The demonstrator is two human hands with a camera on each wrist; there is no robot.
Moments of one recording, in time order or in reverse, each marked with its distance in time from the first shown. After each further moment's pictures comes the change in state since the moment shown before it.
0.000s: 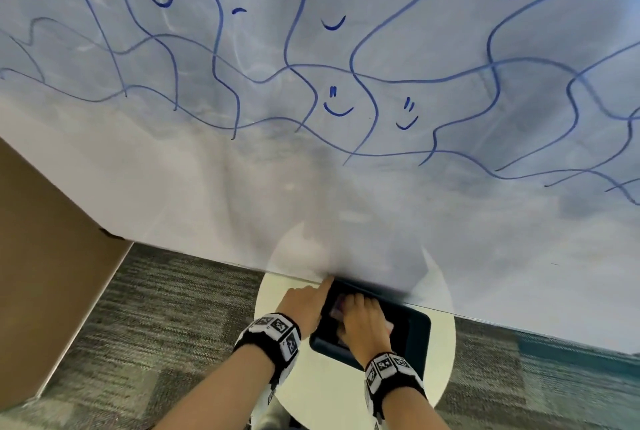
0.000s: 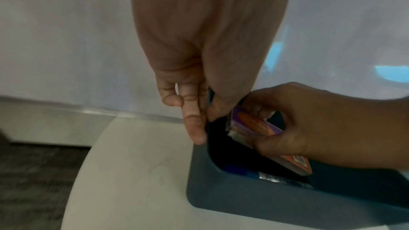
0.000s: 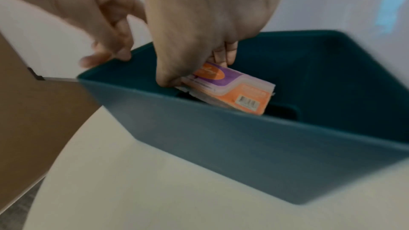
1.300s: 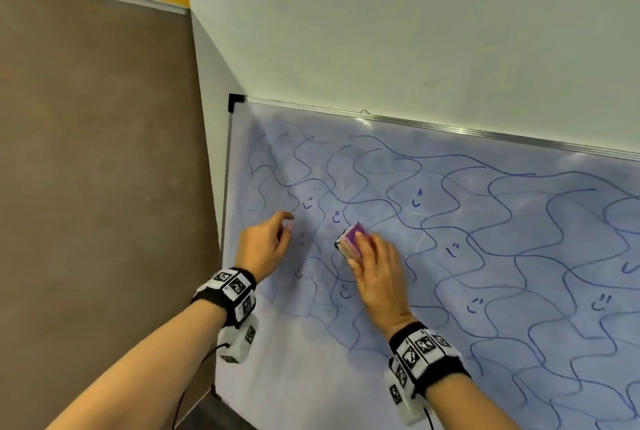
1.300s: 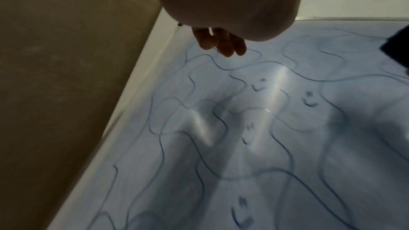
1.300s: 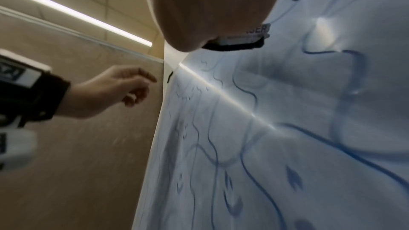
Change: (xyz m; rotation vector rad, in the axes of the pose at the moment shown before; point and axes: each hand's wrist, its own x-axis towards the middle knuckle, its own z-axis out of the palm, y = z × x) left_hand -0.285 -0.119 -0.435 -0.107 1.477 -0.089; right_hand -0.046 -0.135 -0.513 0.208 1.347 -0.611
